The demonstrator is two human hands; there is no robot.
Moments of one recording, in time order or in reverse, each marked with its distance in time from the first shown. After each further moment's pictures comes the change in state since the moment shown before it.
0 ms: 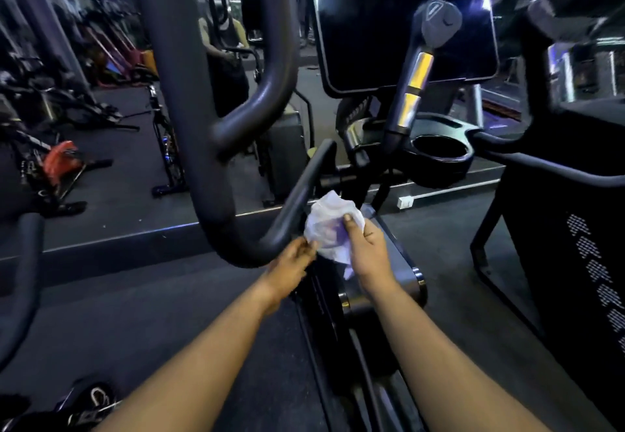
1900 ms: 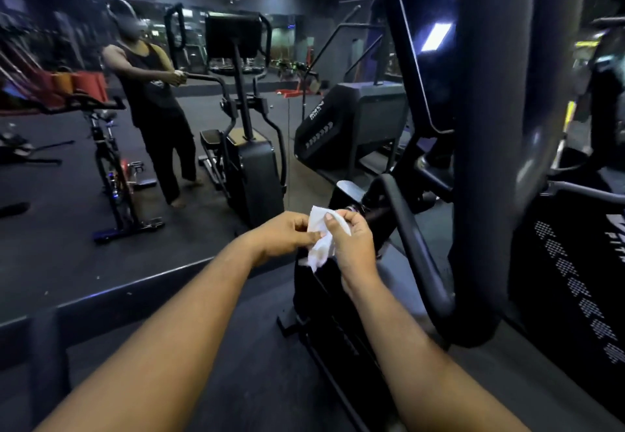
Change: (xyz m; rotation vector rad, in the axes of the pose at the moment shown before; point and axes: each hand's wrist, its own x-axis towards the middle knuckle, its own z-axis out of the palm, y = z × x) left_hand 0.129 0.094 -0.268 0.416 -0.483 0.282; right_hand 0.082 0.011 0.264 0.058 0.311 -0.070
